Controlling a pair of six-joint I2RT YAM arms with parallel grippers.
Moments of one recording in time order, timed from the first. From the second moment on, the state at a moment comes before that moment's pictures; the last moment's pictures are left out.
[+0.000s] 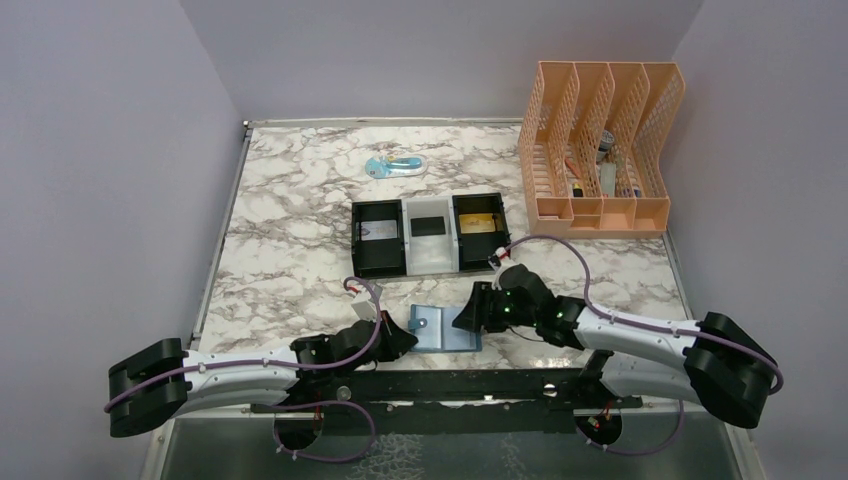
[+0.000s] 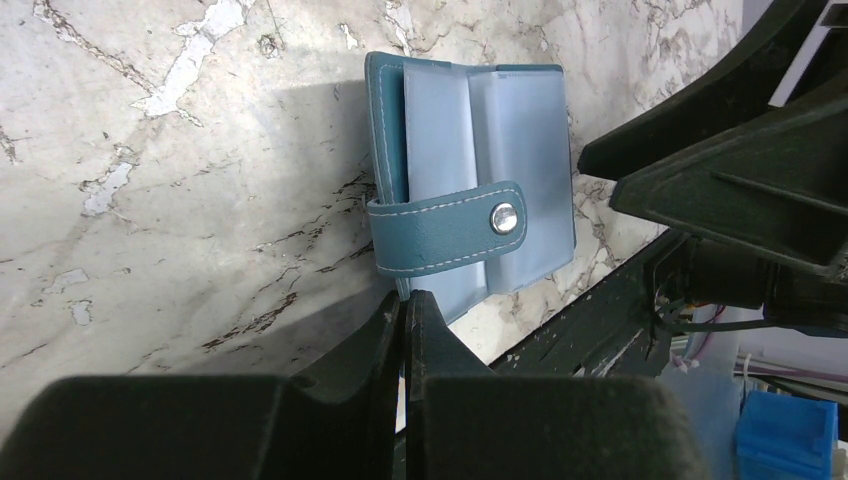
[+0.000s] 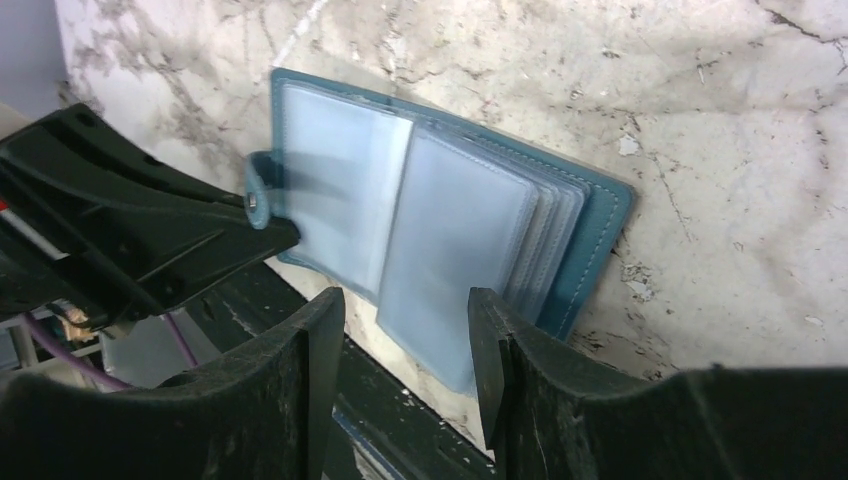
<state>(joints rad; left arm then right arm) -1.22 0.81 0.04 0.21 -0.32 -1.17 0.90 1.11 0.38 0.06 -0.12 0.87</state>
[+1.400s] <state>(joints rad) -1.22 0.82 0.04 0.17 -0.34 -1.18 0.89 1.25 0.34 0.41 -0.26 0.95</state>
